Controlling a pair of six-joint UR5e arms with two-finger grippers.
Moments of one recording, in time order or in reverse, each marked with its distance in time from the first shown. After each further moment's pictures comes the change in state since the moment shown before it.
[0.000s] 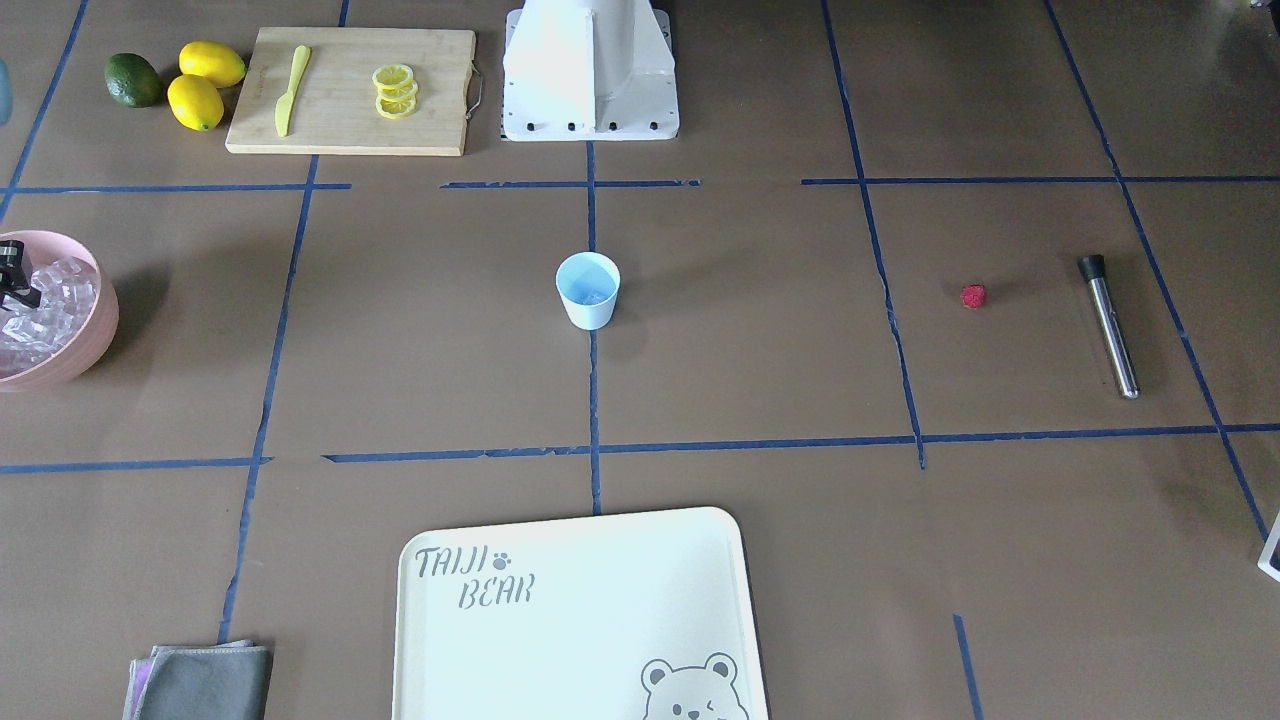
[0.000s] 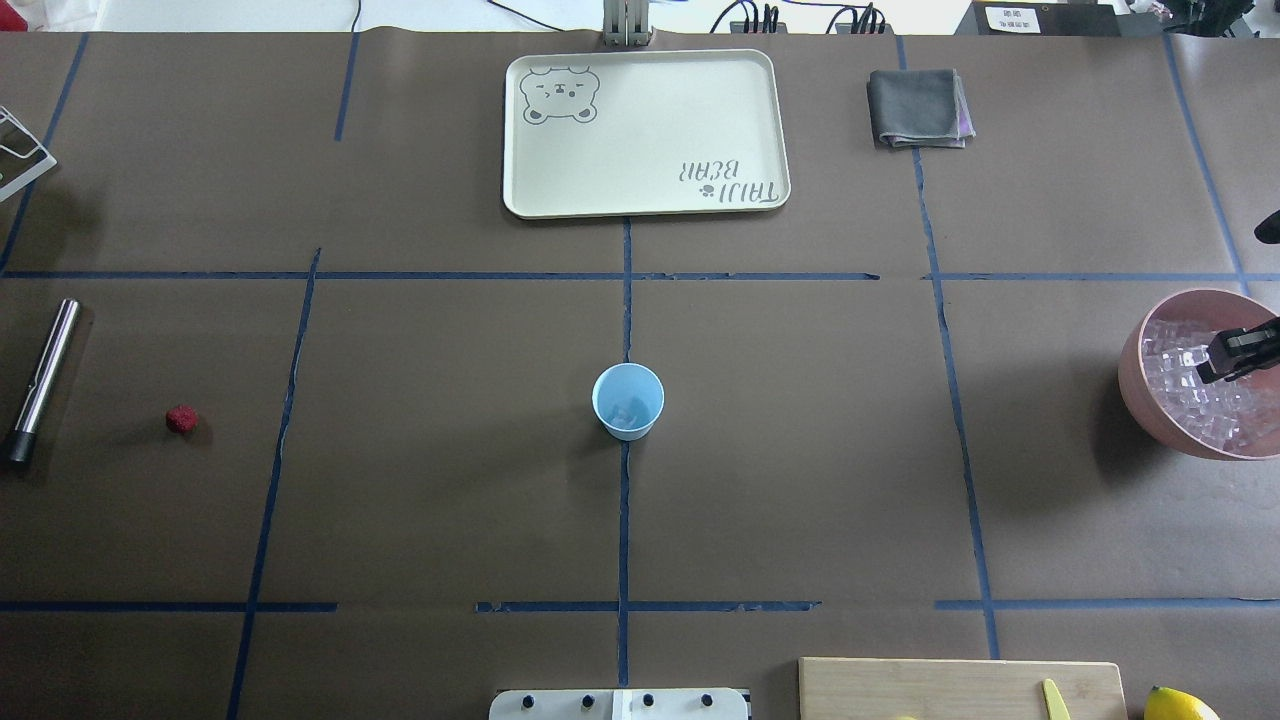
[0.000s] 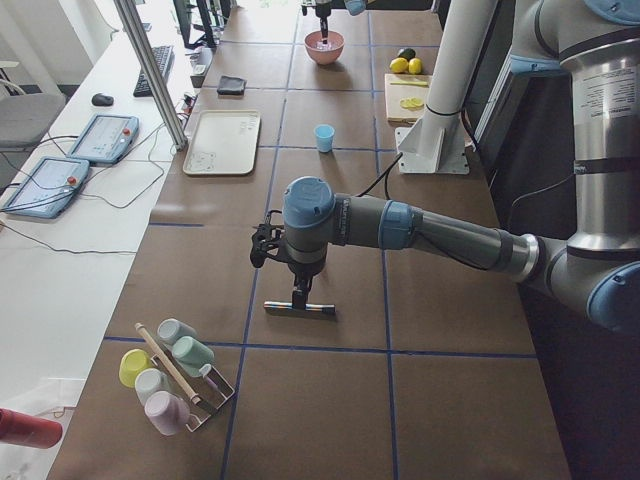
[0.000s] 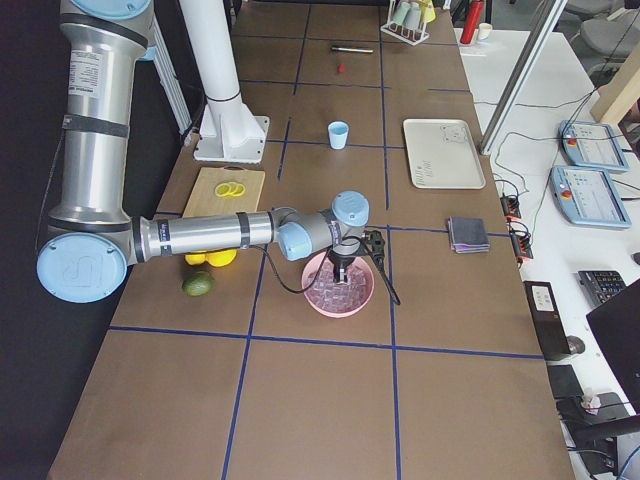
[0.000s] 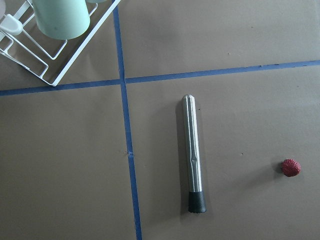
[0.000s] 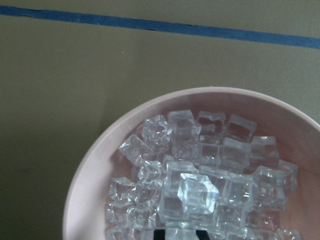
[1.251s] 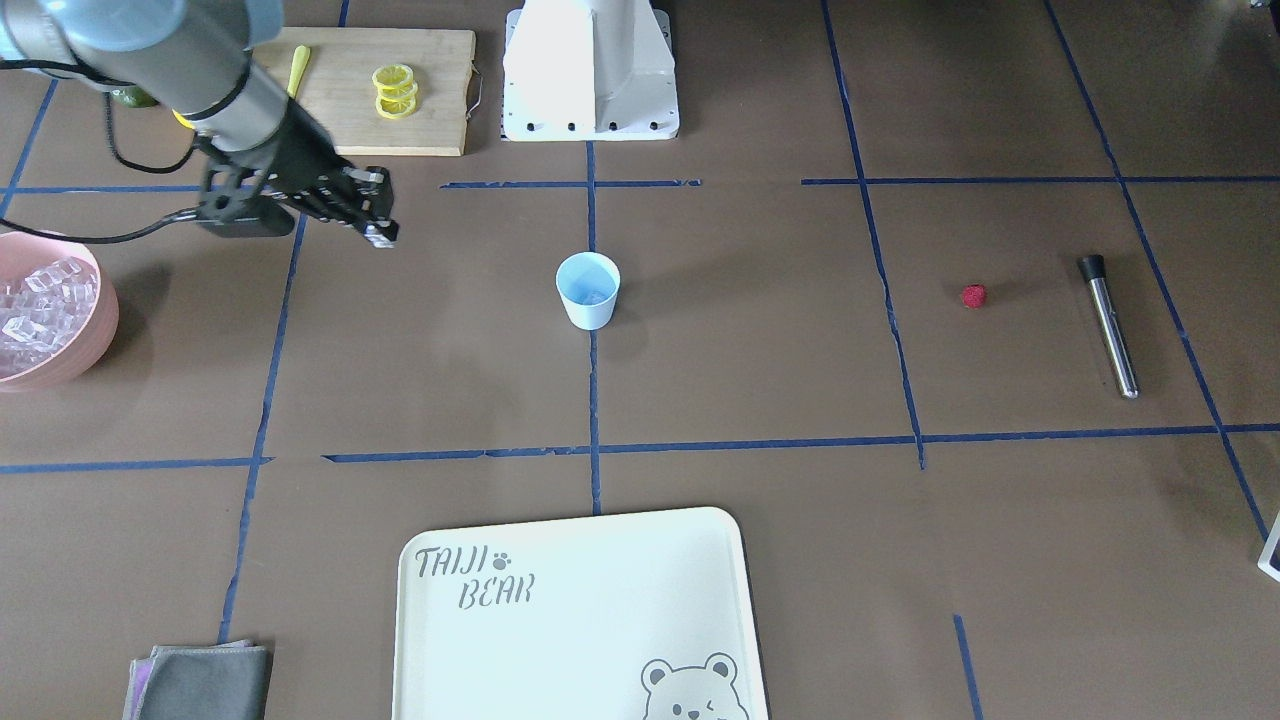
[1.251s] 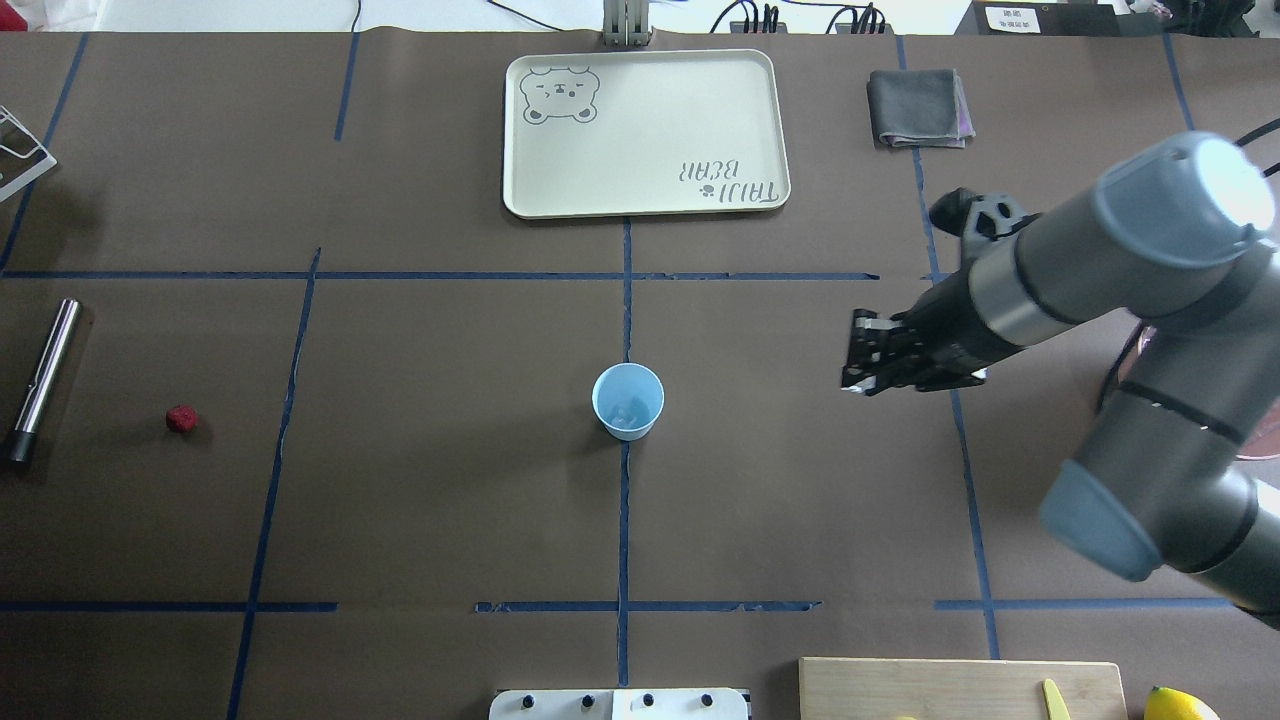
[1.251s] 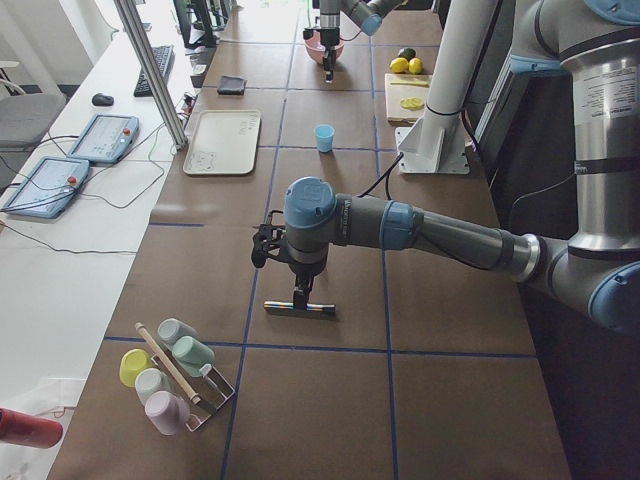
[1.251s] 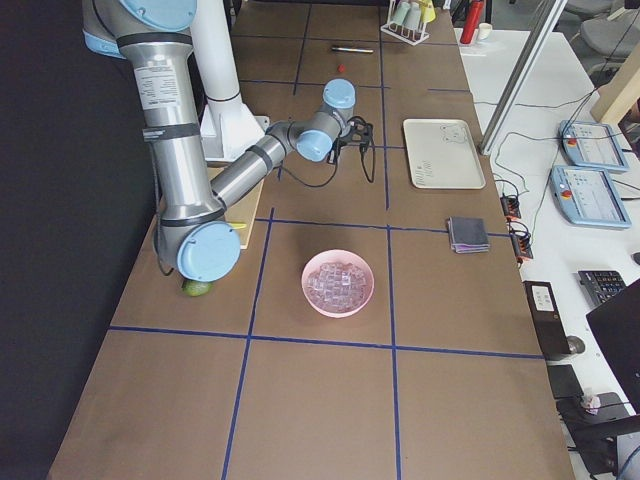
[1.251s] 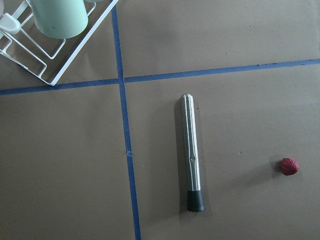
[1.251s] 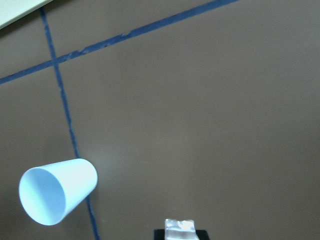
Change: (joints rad) left arm 0.001 0.004 0.001 -0.004 -0.001 0.000; right arm -0.502 0.482 0.192 -0.026 -0.178 1.070
